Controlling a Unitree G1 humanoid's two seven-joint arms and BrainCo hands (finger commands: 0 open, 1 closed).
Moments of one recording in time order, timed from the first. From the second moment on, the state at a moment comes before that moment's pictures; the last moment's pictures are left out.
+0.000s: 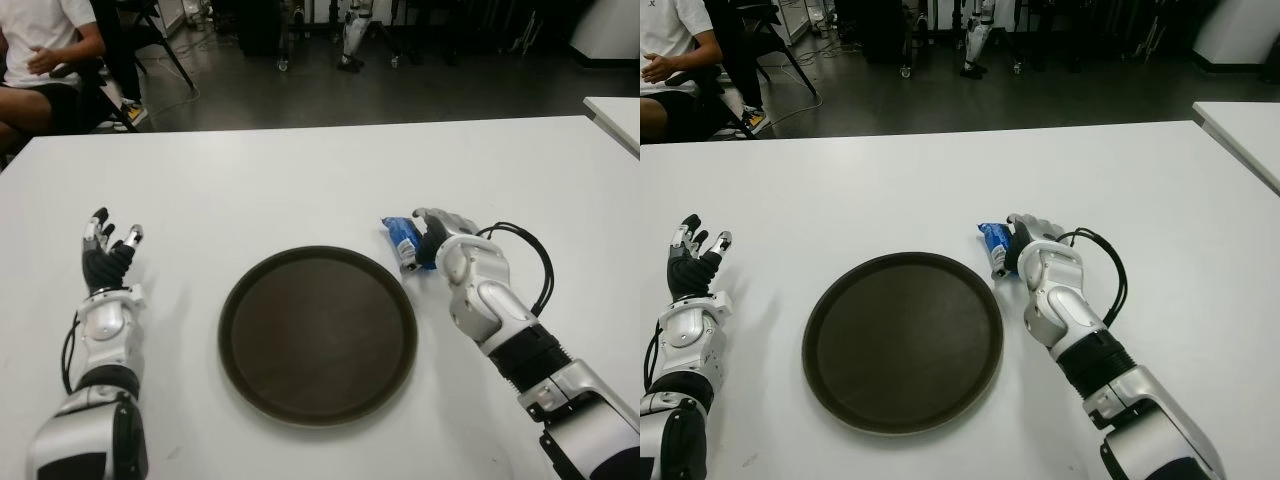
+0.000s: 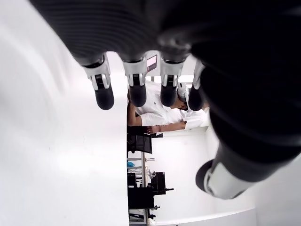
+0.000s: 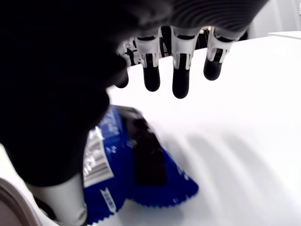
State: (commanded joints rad) left arm -0.52 0.27 0.32 1.22 -0.11 -0.58 0.11; right arm -0.56 -0.27 0.51 0.33 -0.80 0.65 0.28
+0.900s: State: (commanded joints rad) left arm -0.52 0.27 0.31 1.21 -0.10 -0.58 0.12; right arm -0.56 -0.26 0.50 0.33 -0.78 0.64 0.24
